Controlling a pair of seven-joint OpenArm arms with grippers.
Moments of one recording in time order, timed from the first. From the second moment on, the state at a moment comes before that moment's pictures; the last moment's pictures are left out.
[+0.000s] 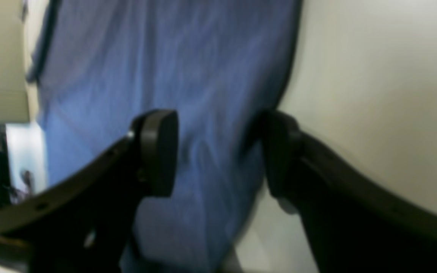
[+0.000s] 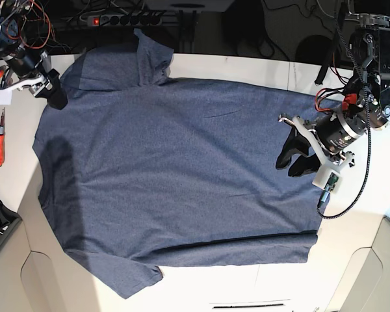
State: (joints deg) left arm 11.2 -19.1 -8.4 100.1 -26.1 -32.6 35.4; right arm -17.0 9.9 35.7 71.7 53.0 30.8 -49.1
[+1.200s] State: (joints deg) left arm 11.5 -19.0 -19.6 100.1 -21.9 -22.9 36.1; right arm -16.7 10.2 35.8 68.5 53.7 31.3 -53.7
